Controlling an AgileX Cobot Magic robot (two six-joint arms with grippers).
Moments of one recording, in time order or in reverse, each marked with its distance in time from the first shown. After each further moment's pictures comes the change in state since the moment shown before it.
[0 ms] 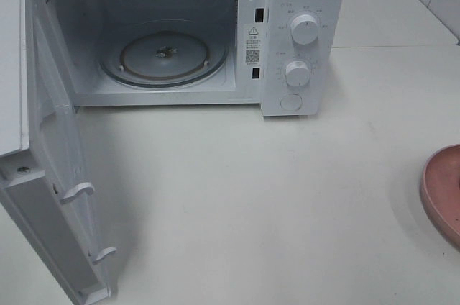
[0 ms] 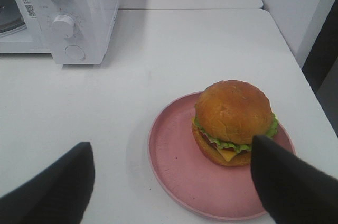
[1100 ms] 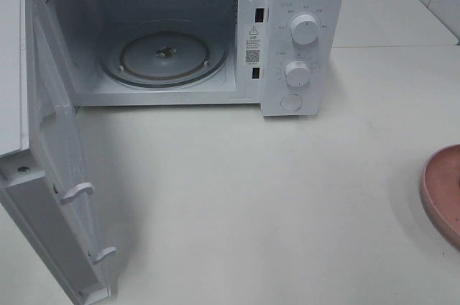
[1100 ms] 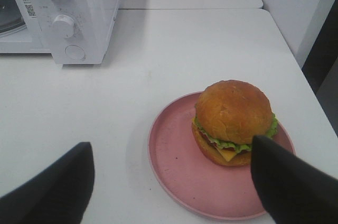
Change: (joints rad) left arm 0.000 0.004 0.000 0.000 0.000 -0.002; right arm 0.000 0.000 0.000 0.000 0.000 0.000
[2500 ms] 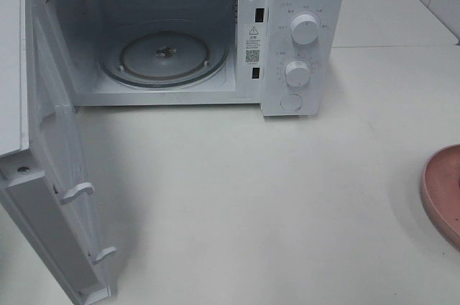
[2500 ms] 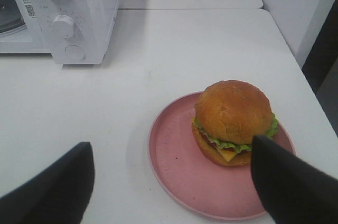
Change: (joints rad) left arm 0.000 0.608 0.270 -0.004 -0.965 0.000; right arm 0.000 0.000 0.000 0.000 0.000 0.000
